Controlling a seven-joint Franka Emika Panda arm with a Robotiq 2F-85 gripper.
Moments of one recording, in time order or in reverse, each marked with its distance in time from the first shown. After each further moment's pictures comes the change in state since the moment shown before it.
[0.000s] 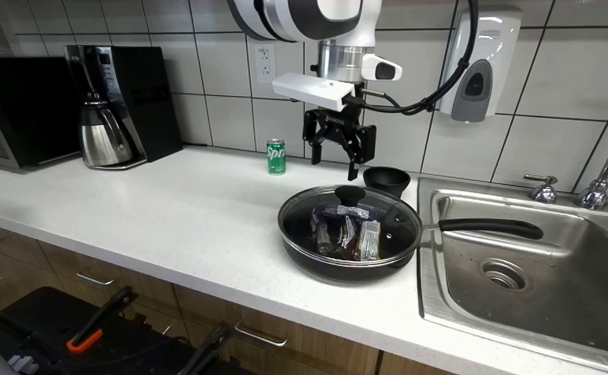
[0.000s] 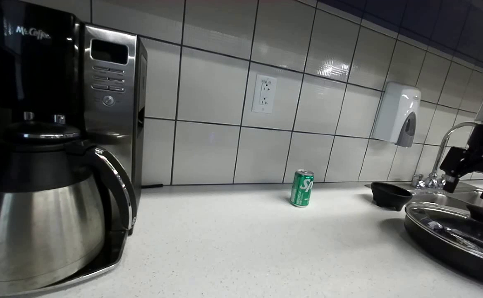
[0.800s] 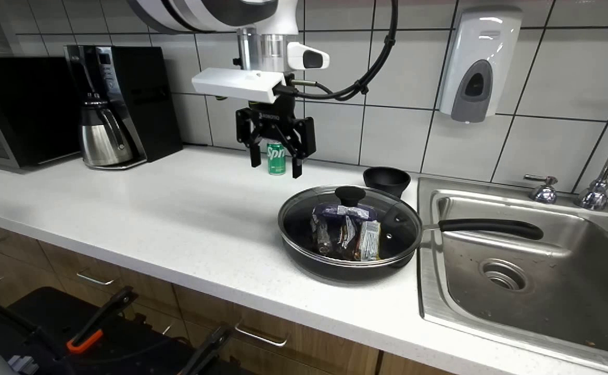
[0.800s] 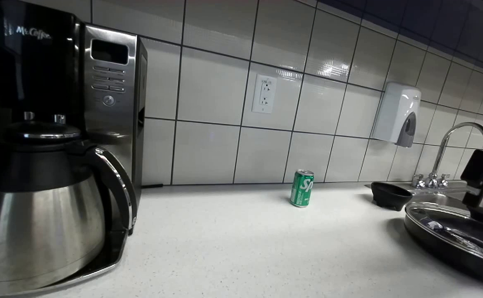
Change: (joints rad) arm 0.068 -0.283 0.079 -0.303 -0.140 0.043 0.007
